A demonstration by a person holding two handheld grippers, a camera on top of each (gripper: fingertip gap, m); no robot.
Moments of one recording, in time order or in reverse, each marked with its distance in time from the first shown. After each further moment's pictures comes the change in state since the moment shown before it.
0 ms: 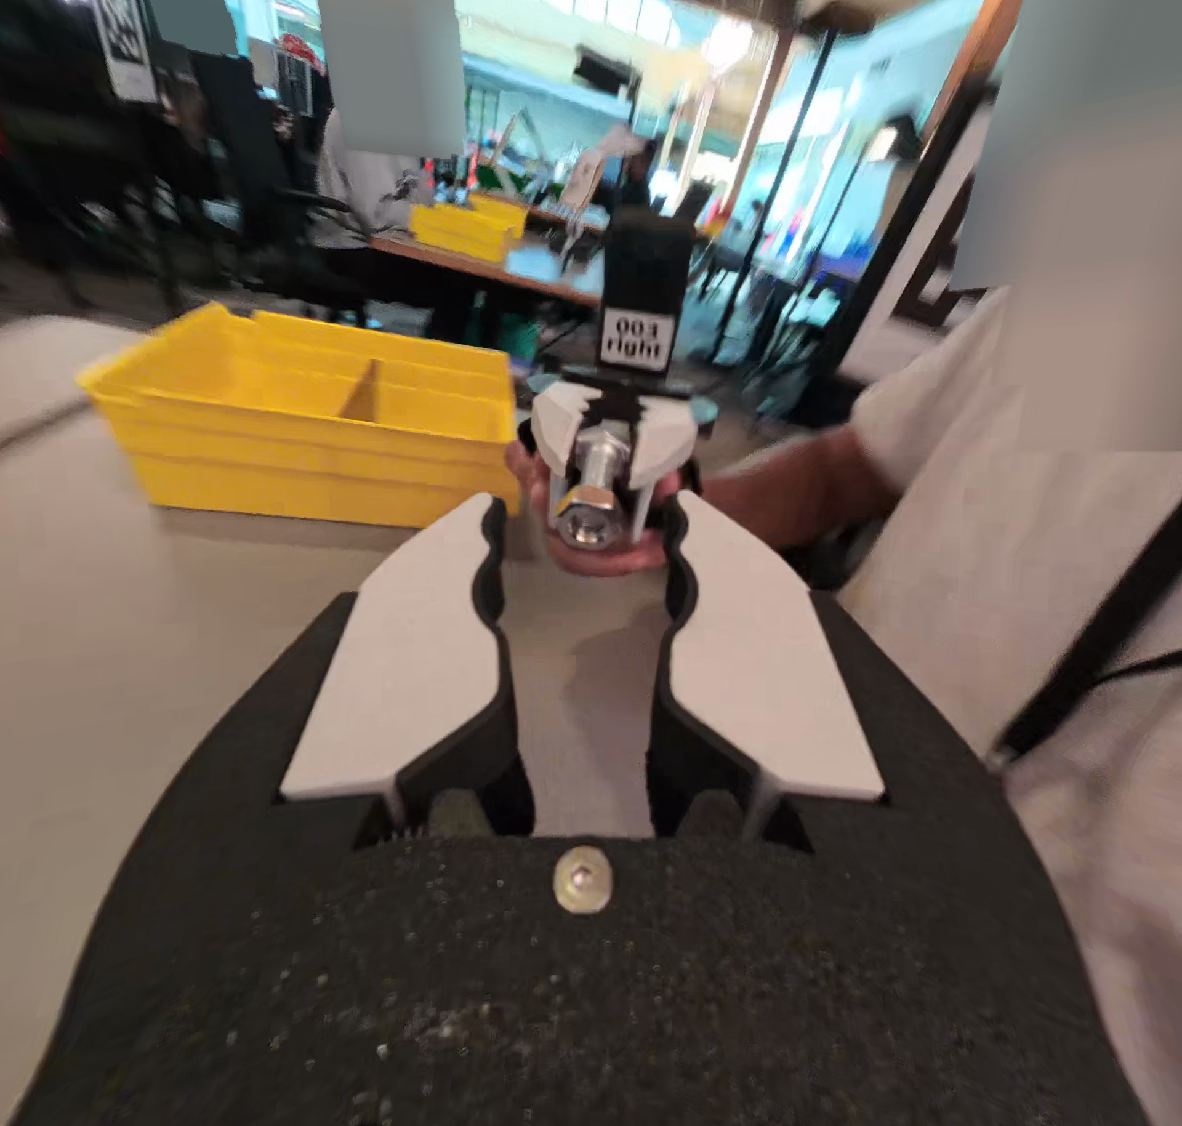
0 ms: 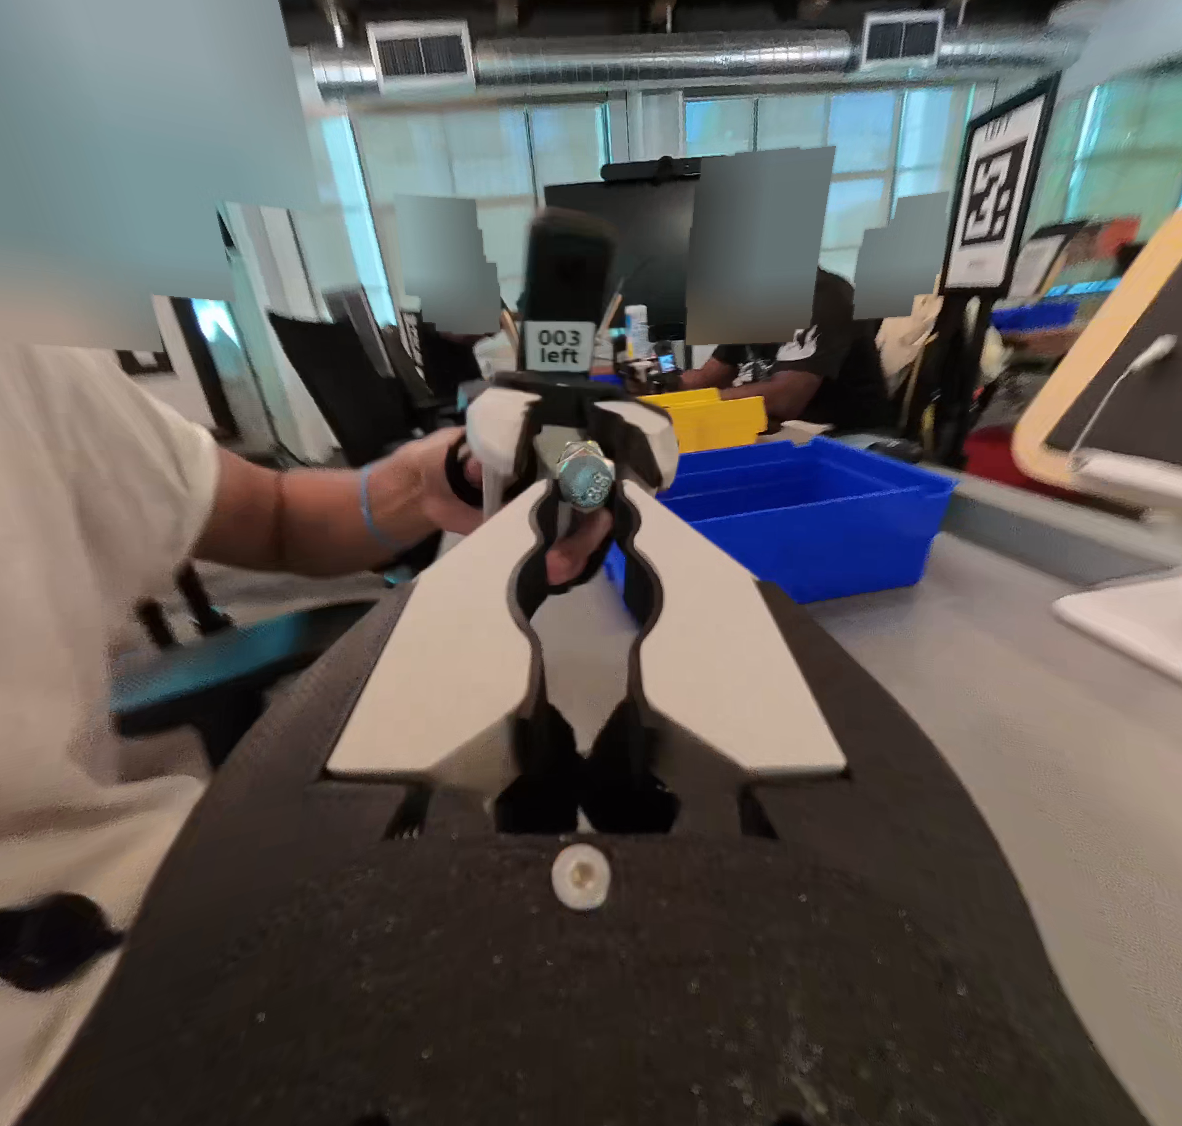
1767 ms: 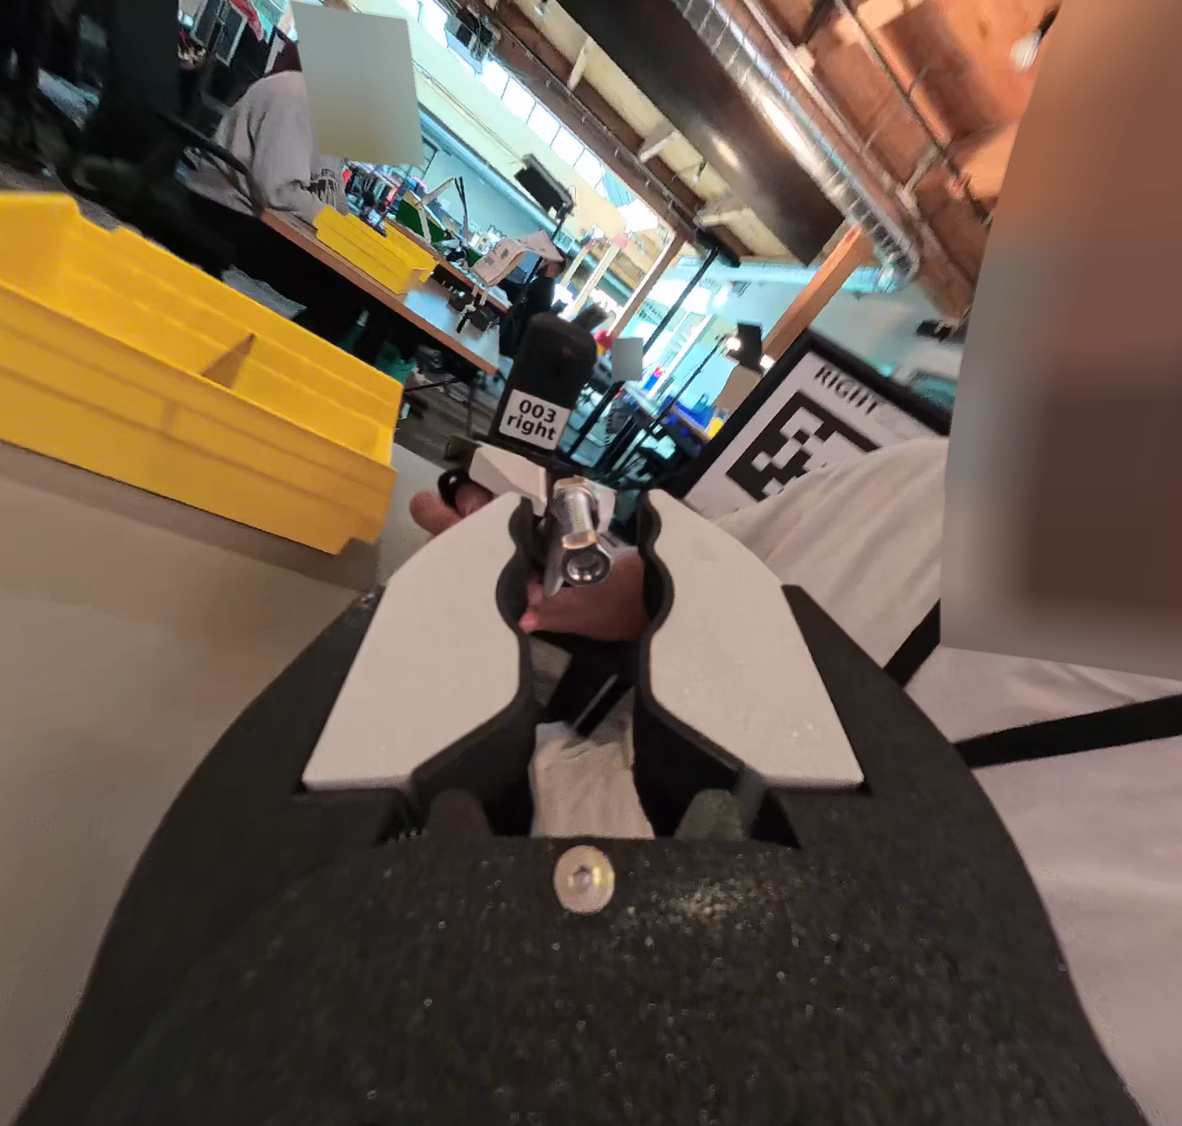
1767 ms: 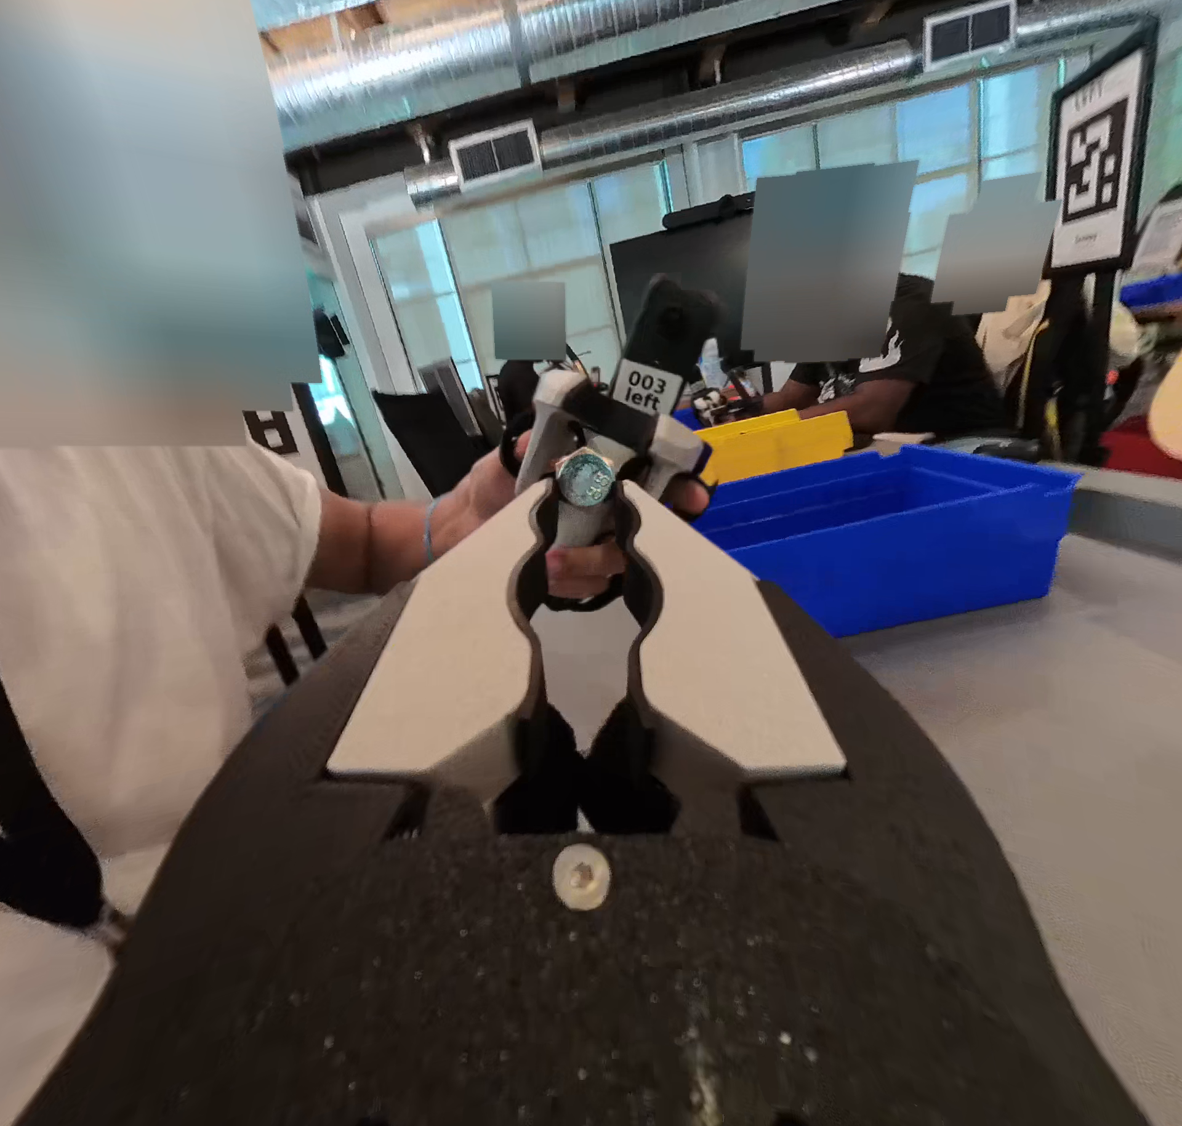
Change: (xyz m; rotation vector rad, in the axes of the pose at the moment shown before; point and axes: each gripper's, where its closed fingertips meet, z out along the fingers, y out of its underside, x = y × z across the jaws) left arm 0.007 -0.022 -0.011 0.146 0.145 -0.404; right arm -0.008 -0.007 -0.003 0.080 -0.110 0.154
